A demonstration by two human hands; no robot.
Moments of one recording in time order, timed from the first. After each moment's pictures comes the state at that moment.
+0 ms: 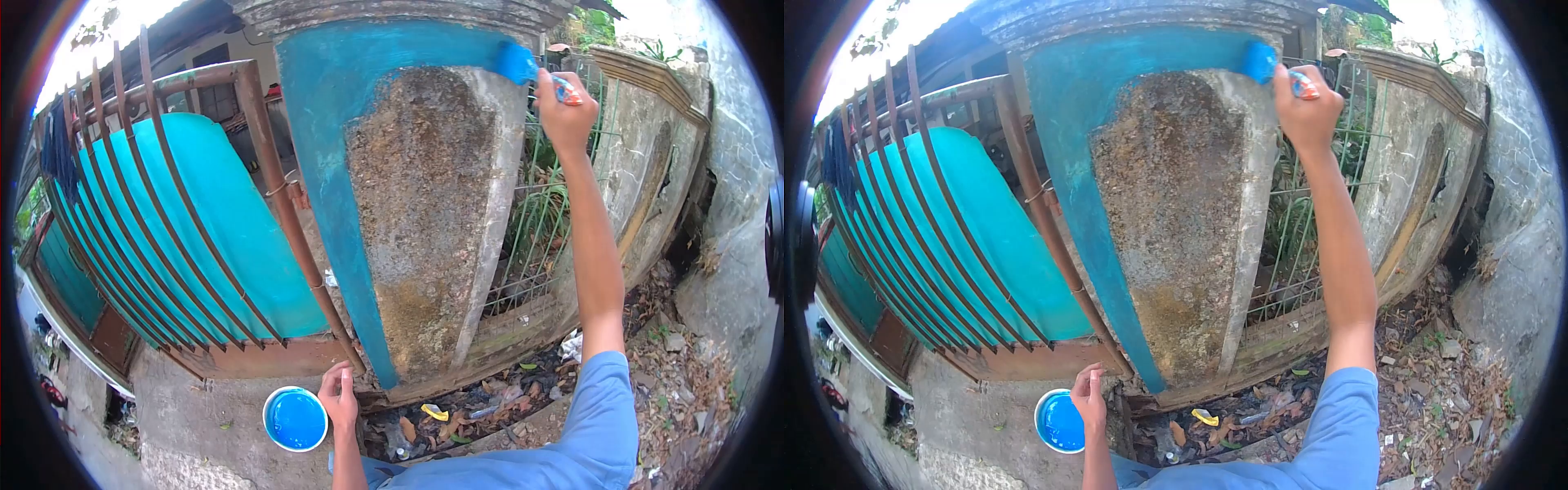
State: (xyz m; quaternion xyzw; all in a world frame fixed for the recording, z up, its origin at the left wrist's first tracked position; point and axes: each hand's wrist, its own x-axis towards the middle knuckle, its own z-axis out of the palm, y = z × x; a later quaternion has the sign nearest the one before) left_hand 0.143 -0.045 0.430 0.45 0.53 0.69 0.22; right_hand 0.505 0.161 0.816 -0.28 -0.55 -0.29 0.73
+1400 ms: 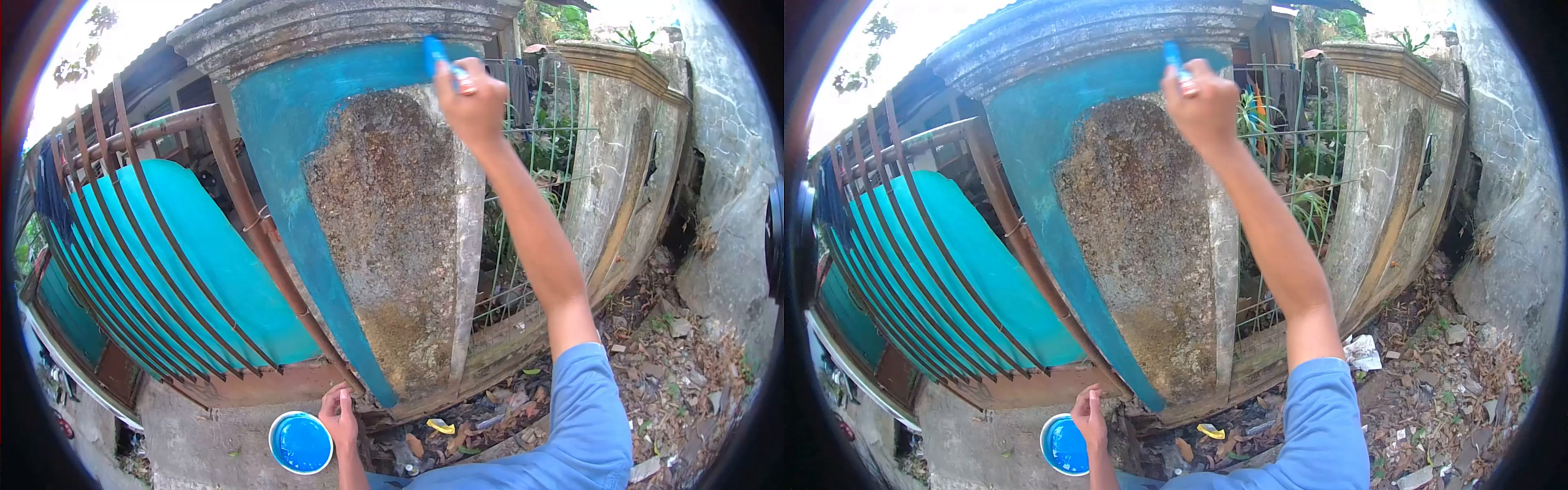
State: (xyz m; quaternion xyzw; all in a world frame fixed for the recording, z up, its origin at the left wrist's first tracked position) left_hand 0.167 -0.042 0.425 0.46 0.54 0.66 0.24; right_hand 0.456 0.165 0.839 -0.22 -0.54 -0.34 0.74
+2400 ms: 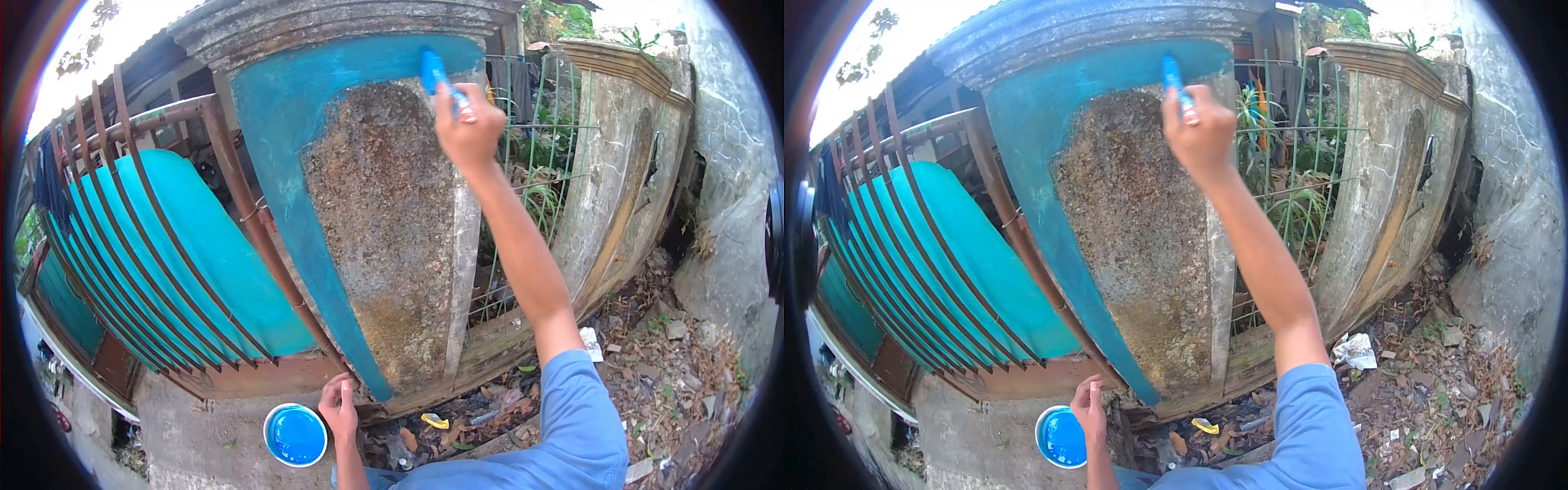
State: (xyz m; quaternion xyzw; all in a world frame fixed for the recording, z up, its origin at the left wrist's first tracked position) left_hand 0.184 -0.043 0.437 0.46 0.53 0.67 0.25; right_hand 0.445 0.160 0.797 -0.24 -0.52 -0.30 0.76
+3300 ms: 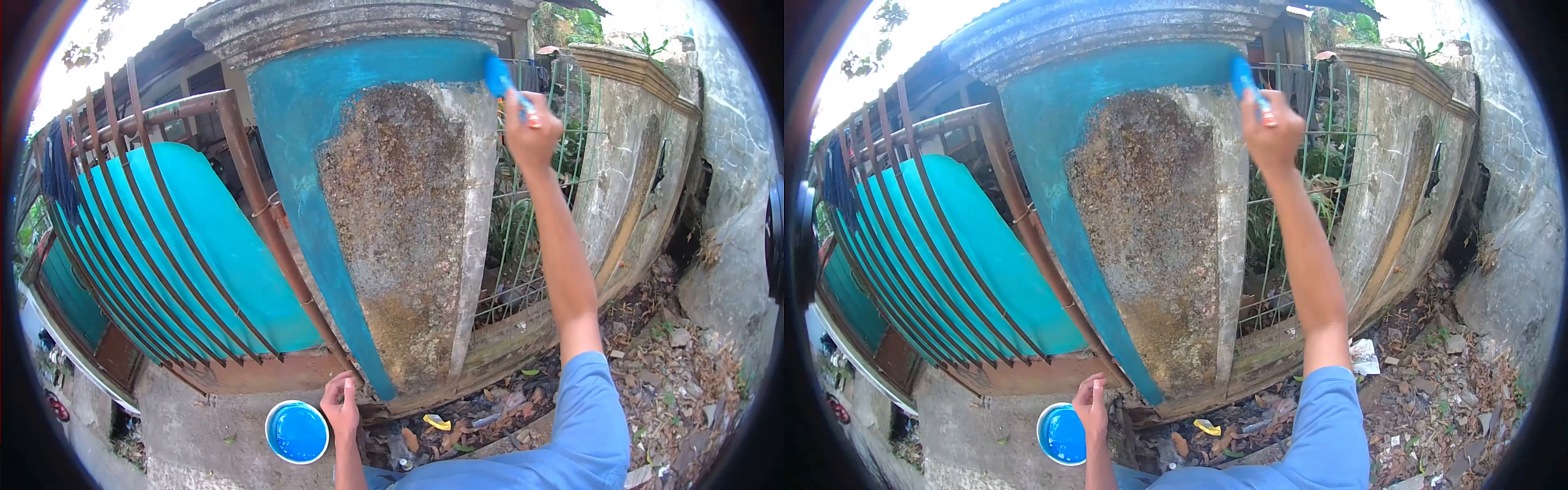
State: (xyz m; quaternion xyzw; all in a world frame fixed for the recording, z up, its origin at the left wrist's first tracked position) left_hand 0.175 -0.048 0.440 0.47 0.54 0.66 0.23; right_hand 0.521 0.168 0.794 -0.26 -0.49 -0.38 0.74
